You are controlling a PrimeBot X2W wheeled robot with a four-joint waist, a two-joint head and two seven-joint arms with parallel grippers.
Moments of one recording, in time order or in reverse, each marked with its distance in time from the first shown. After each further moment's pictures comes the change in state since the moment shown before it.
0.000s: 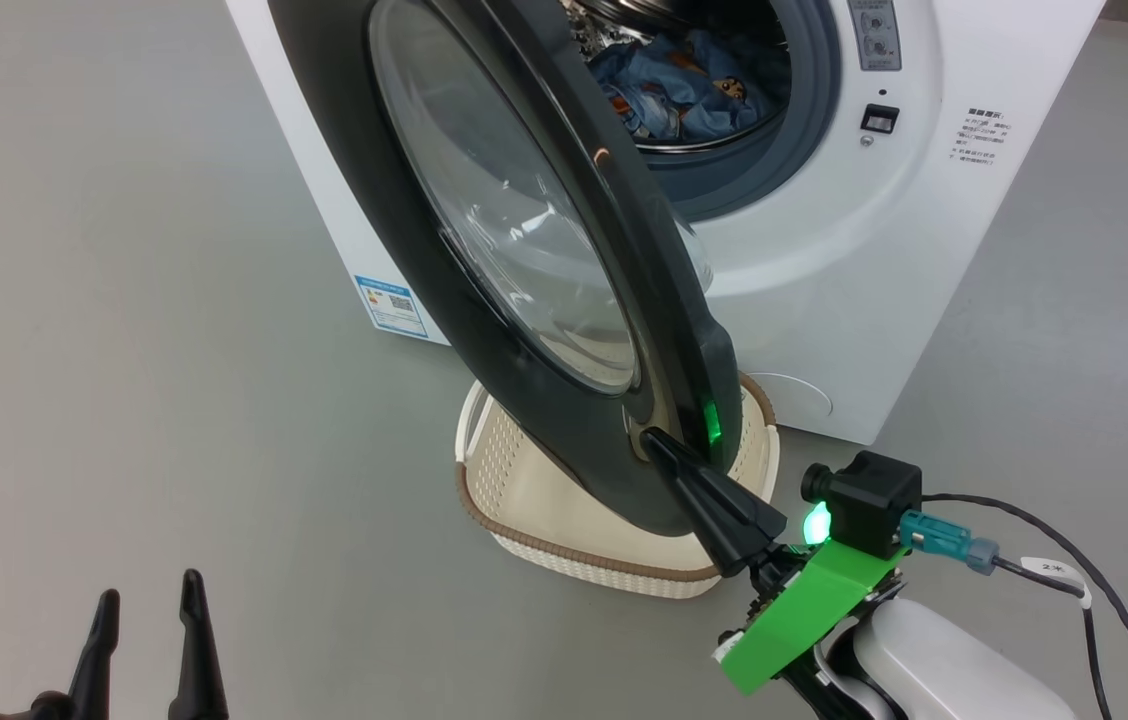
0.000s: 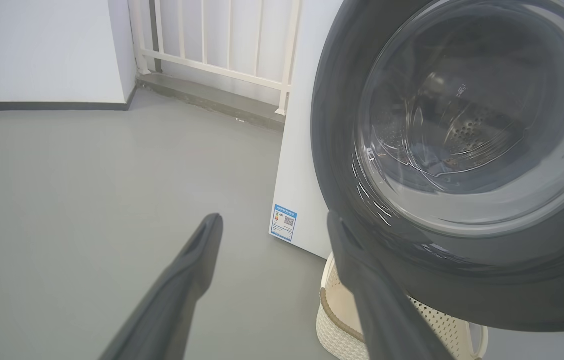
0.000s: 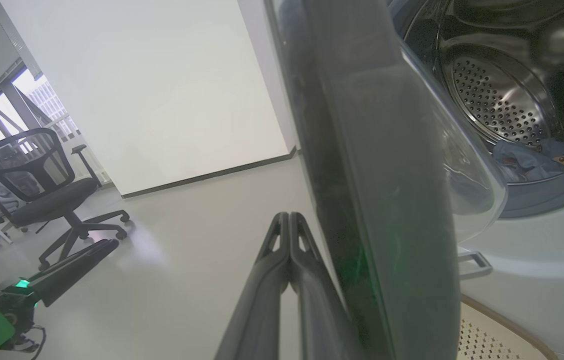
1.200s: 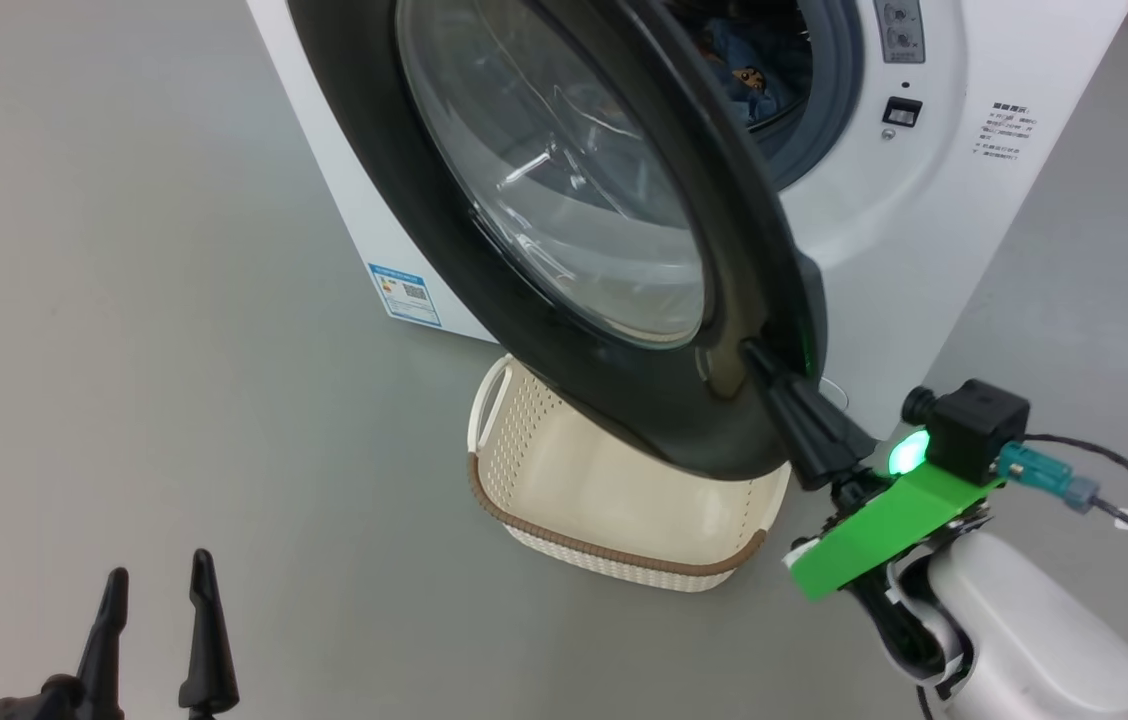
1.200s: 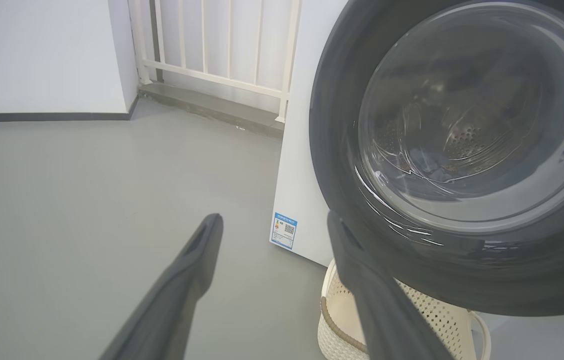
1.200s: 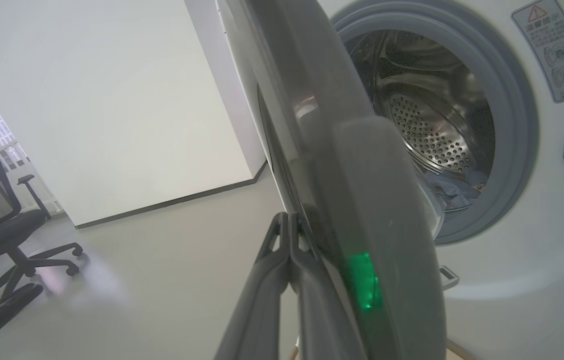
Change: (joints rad) left arm -0.017 -0.017 -0.003 -0.023 0.024 0.000 0.000; right arm -0.022 -0.016 -0.169 0.037 -0.016 0.003 0.000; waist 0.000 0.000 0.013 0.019
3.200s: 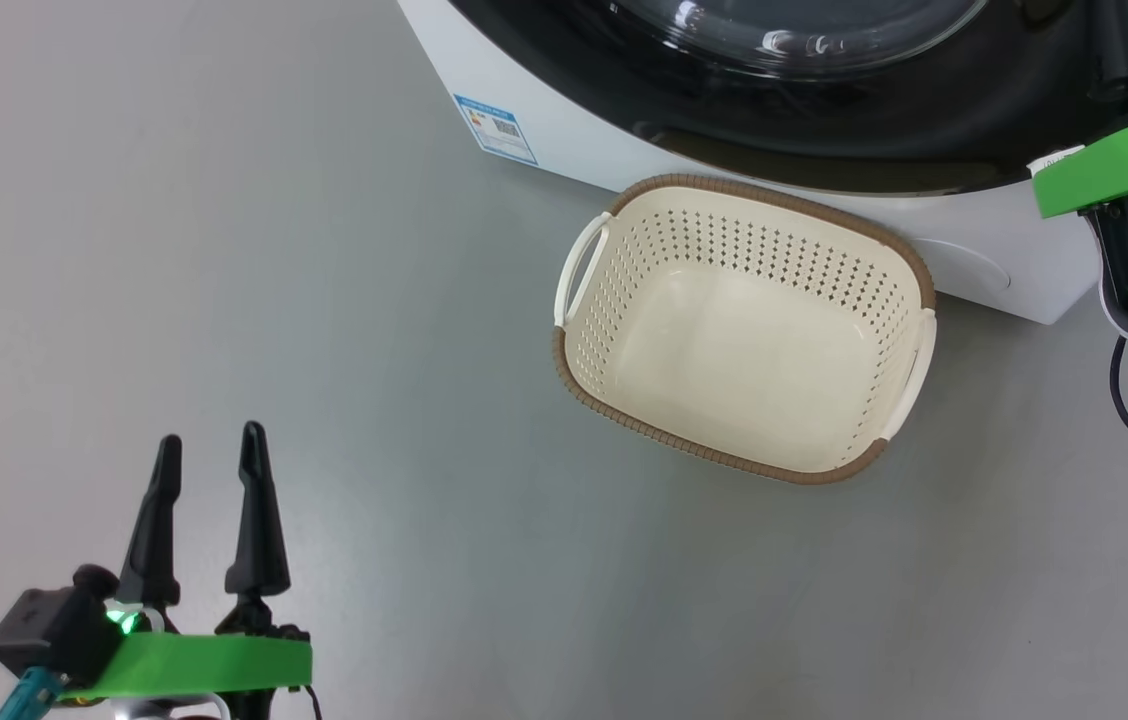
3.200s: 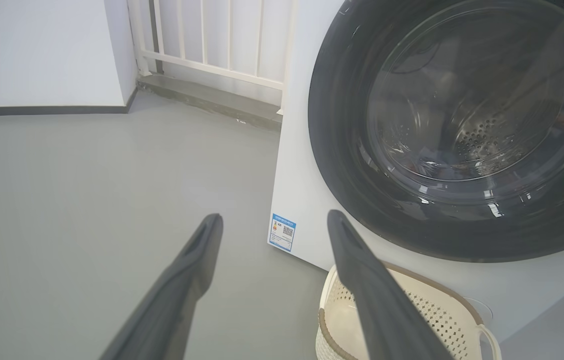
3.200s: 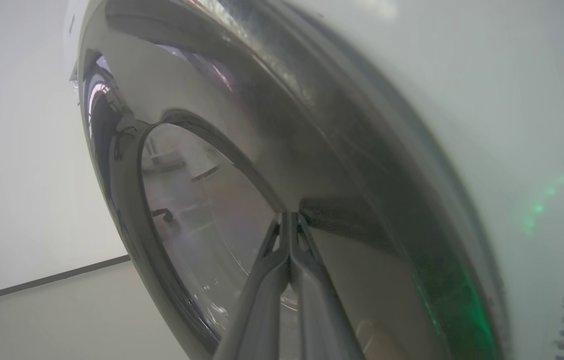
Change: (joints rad) left arm -0.148 -0.018 -0.109 -0.059 -0.098 0.000 -0.002; right arm -0.450 -0.093 -0.328 0.237 -0.132 0.013 0.000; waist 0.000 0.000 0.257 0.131
